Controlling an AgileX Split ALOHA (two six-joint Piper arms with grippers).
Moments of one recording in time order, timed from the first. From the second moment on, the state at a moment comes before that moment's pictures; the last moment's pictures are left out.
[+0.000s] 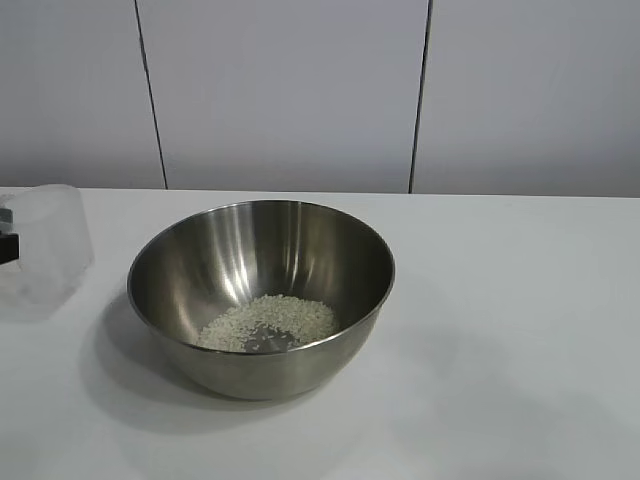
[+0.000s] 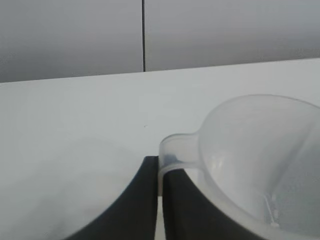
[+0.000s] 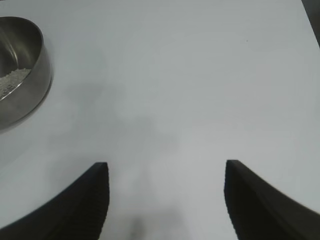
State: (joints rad) left arm 0.11 2.02 -0.49 0.38 -1.09 0.14; right arm 0.04 0.07 -0.47 -0.02 1.08 0.06
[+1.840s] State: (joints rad) left arm 0.19 1.88 -0.36 0.19 -1.13 0.06; right arm 0.04 0.07 -0.47 -0.02 1.08 0.06
